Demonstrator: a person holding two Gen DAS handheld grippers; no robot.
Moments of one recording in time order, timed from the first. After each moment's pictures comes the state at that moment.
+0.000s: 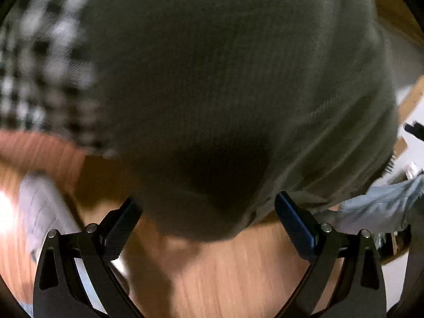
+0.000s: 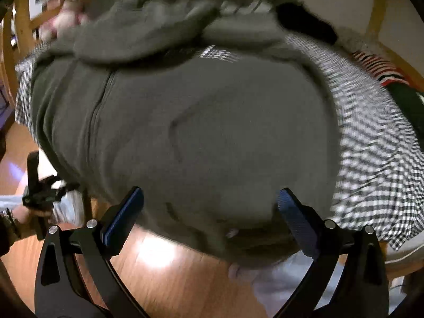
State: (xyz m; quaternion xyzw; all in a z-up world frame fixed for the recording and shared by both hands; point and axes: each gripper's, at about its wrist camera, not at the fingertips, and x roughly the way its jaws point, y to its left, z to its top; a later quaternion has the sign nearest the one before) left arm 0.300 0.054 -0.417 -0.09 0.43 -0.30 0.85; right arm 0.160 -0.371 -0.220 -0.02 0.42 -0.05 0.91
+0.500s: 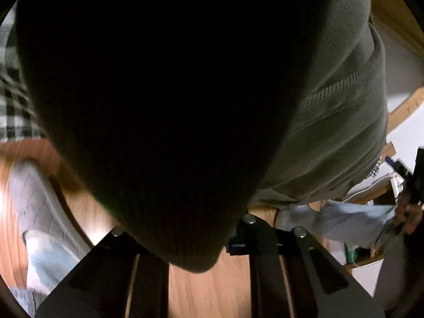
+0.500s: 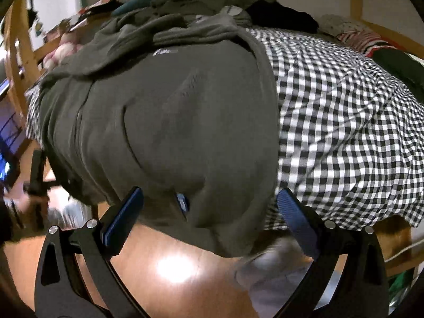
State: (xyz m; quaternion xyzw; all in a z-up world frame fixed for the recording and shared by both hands) left arm 0.299 0.043 -0.393 -0.12 0.50 -0.31 0.80; right arm 0.100 -0.445 -0.253 0.04 0.39 -0.02 0.92
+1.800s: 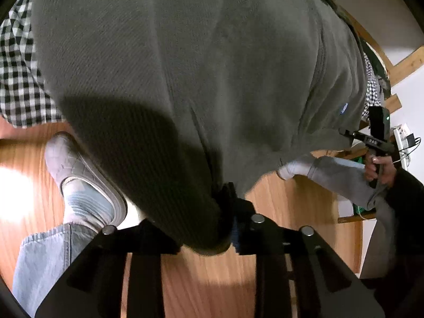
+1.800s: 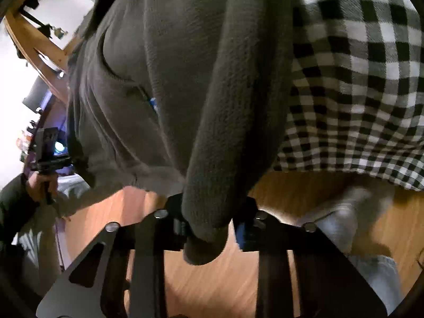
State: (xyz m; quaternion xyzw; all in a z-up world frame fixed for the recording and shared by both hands) left arm 0.236 0.029 -0.326 0.00 0.58 -0.31 0.76; right arm 0.128 -0.506 -0.377 0.20 0.50 0.17 0.82
